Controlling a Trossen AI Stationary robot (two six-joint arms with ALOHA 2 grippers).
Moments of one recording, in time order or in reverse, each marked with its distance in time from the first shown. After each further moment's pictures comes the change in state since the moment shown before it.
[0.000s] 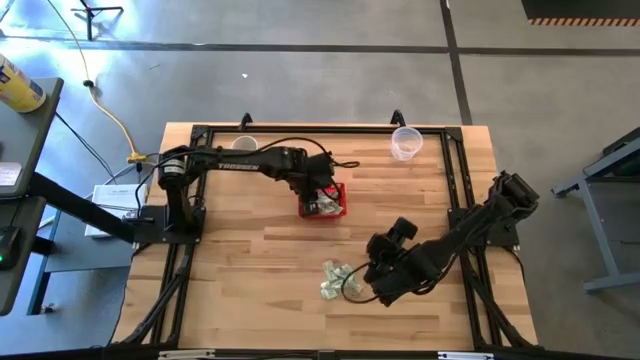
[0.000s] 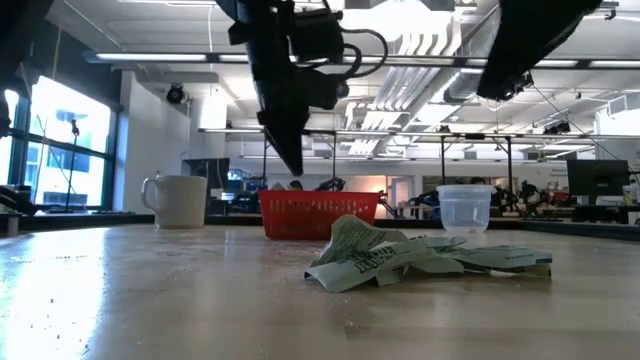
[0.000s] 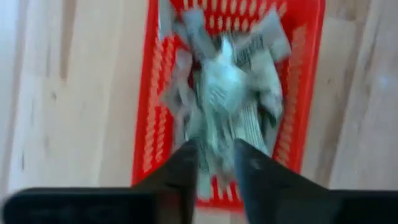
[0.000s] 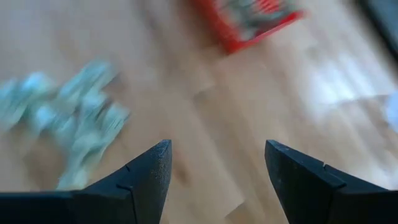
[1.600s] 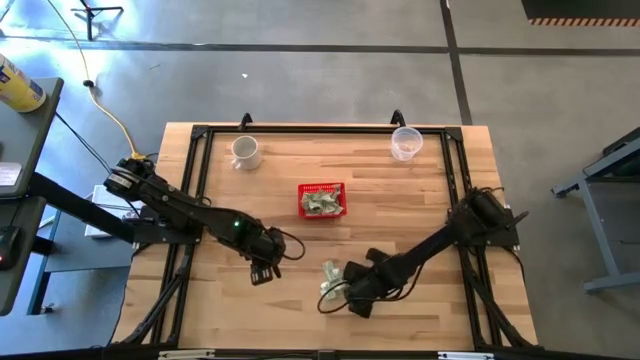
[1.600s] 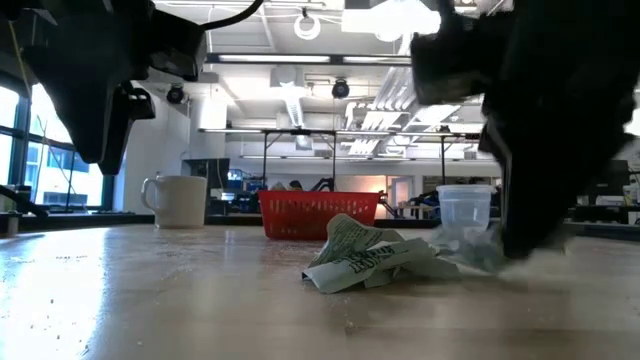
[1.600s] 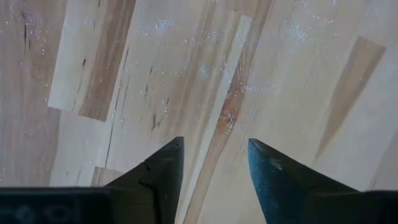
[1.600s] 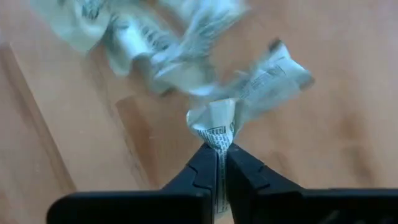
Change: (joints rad) left arm -0.573 -0.343 -0.466 0.017 0.012 -0.726; right arm -0.075 0.258 -0.066 0.502 -0.488 -0.165
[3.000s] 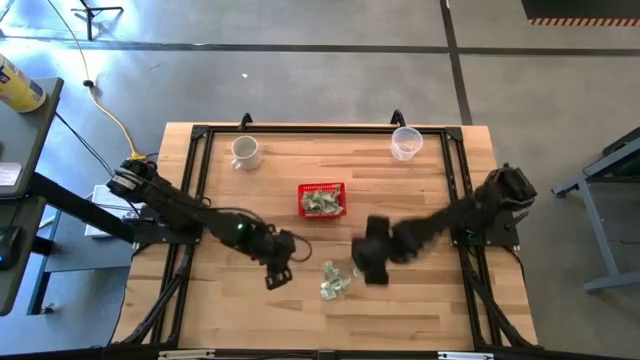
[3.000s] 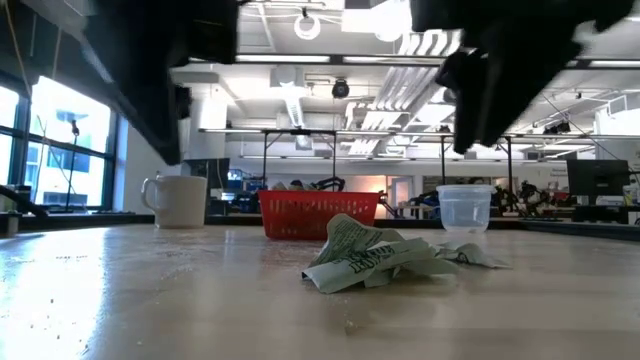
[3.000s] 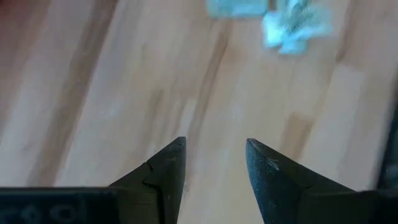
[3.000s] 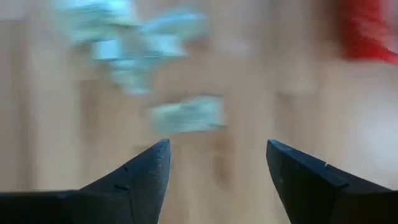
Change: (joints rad) left arm 0.003 0.038 0.000 0.259 -0.040 -0.014; right arm -0.144 -0.281 -0.057 -0.176 0.025 -0.471
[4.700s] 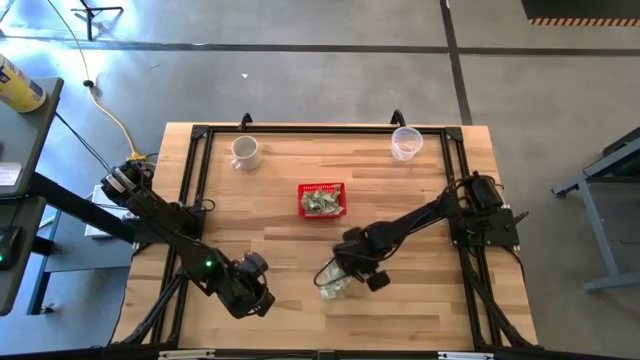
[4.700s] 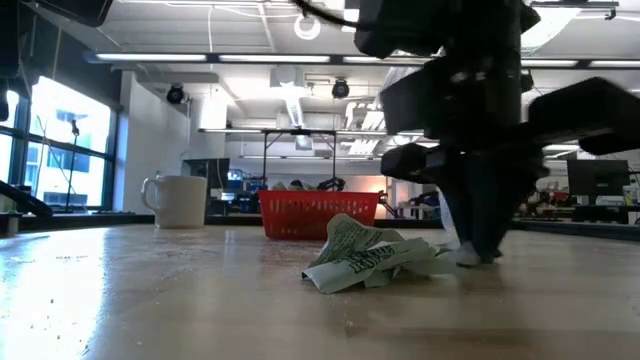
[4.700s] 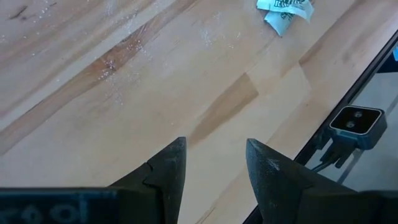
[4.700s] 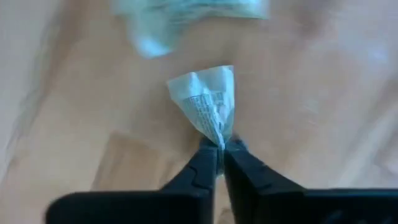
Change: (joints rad) left arm -0.375 -0.032 0.000 -0.019 -0.238 -0.903; right arm -0.111 0.275 -0.017 0.124 -0.249 -0.612
